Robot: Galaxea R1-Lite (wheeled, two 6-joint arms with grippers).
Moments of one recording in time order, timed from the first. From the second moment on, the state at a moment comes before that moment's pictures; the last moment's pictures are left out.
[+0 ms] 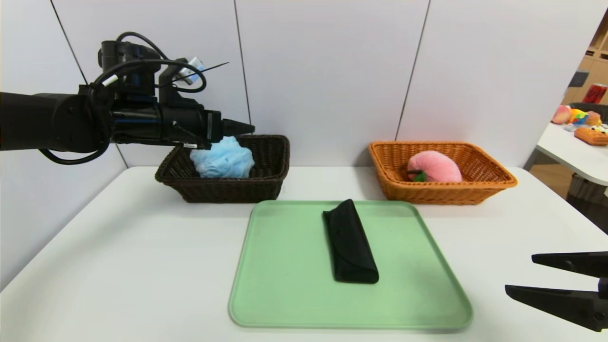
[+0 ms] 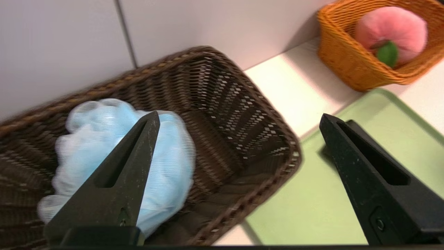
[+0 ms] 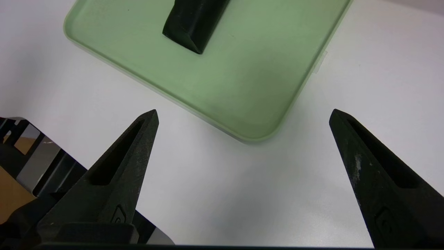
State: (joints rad) left arm -0.21 1.85 -1.46 -0.09 -0.47 0.02; right arm 0.10 1.04 -0.71 0.33 0.47 -0.13
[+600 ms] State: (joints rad) left arm -0.53 1.77 -1.25 -0.11 -0.32 -0.09; right arm 0.10 1.04 -0.71 0.31 0.47 -0.11
